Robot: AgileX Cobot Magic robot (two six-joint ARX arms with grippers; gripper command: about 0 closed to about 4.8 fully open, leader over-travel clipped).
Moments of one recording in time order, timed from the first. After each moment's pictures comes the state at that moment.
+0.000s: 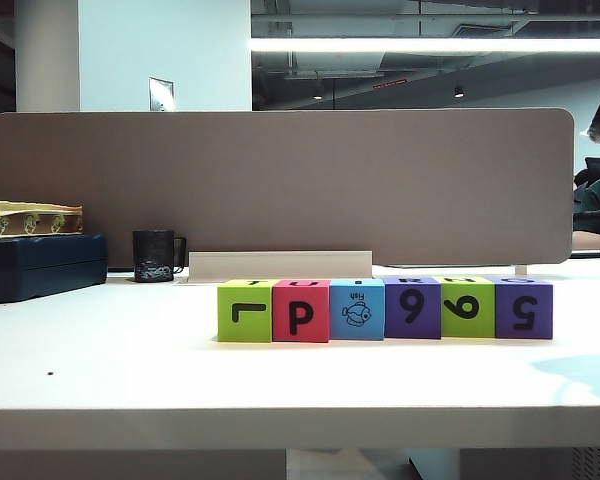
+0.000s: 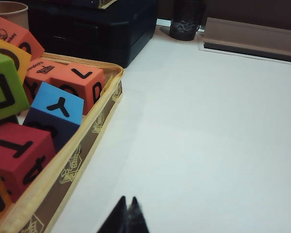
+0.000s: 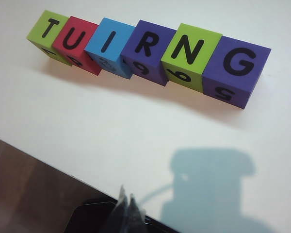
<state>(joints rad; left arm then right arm) 0.00 0.00 0.01 -0.18 -0.12 -0.11 0.19 0.90 0.81 -0.72 -0.35 0.03</state>
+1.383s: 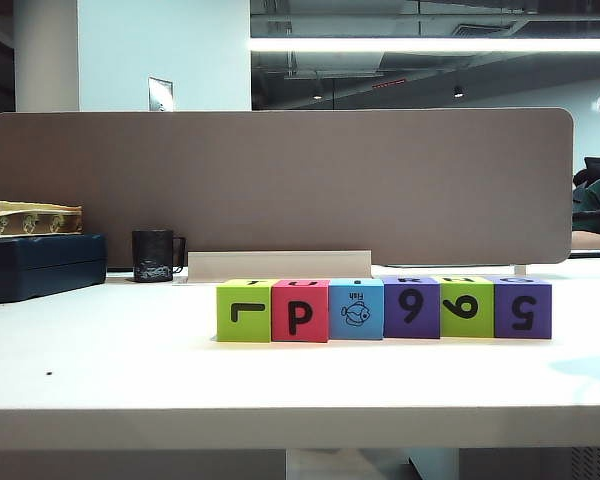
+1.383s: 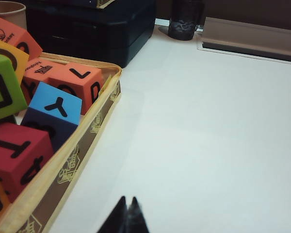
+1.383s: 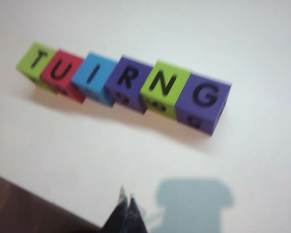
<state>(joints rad) 0.00 0.00 0.01 -0.18 -0.11 -0.11 0.16 0.82 0.81 -0.66 -0.29 0.01</state>
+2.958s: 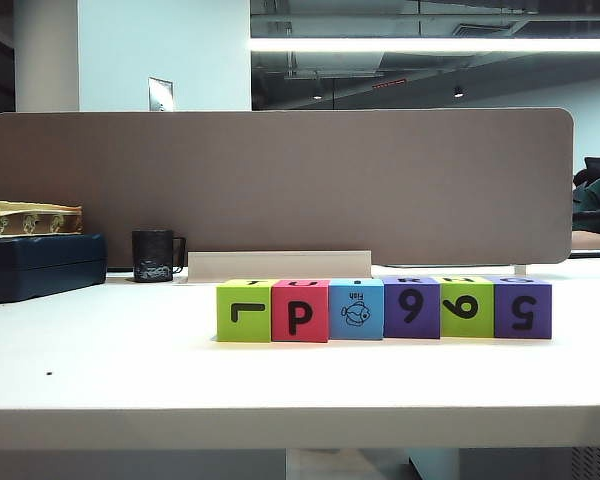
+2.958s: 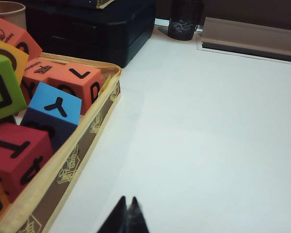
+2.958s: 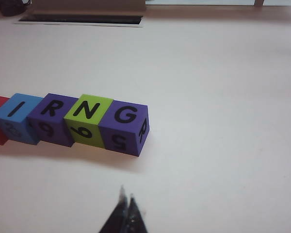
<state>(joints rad) 0.00 0.00 0.01 -0.18 -0.11 -0.11 0.01 0.29 0.28 -0.29 -0.20 0.00</state>
